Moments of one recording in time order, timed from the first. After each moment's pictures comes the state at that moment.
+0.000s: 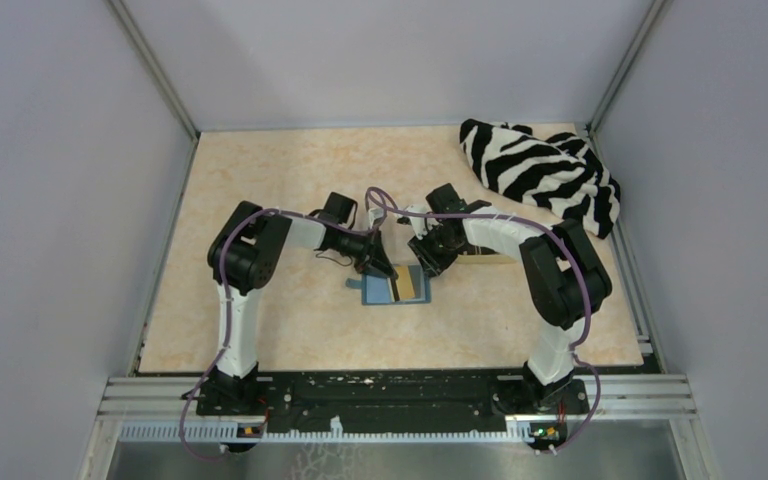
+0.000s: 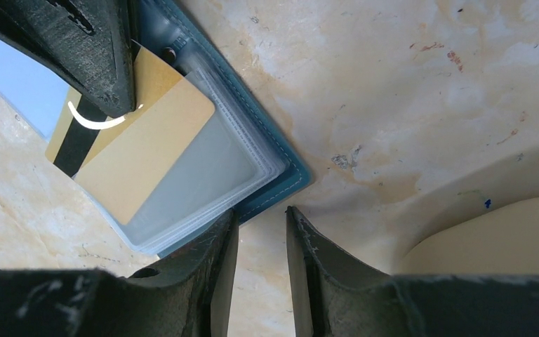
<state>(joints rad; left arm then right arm) -0.47 2.17 1.15 0.00 1.08 -0.55 0.52 1.79 1.12 -0.55 -0.34 -0.31</state>
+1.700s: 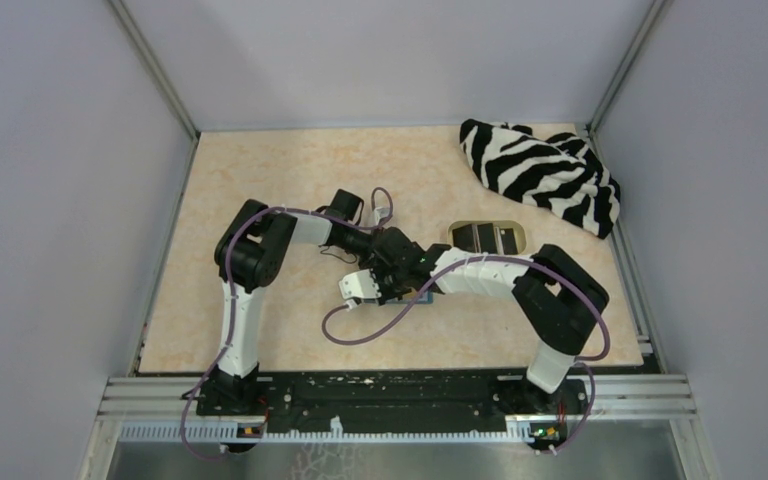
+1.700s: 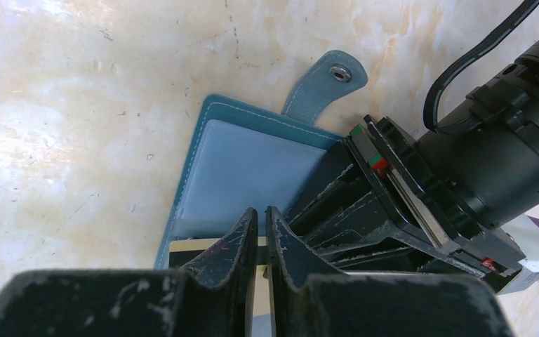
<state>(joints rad) -0.49 2.21 1.24 -0.10 1.08 -0.53 0.92 1.69 1.00 -0.28 -0.20 -1.05</state>
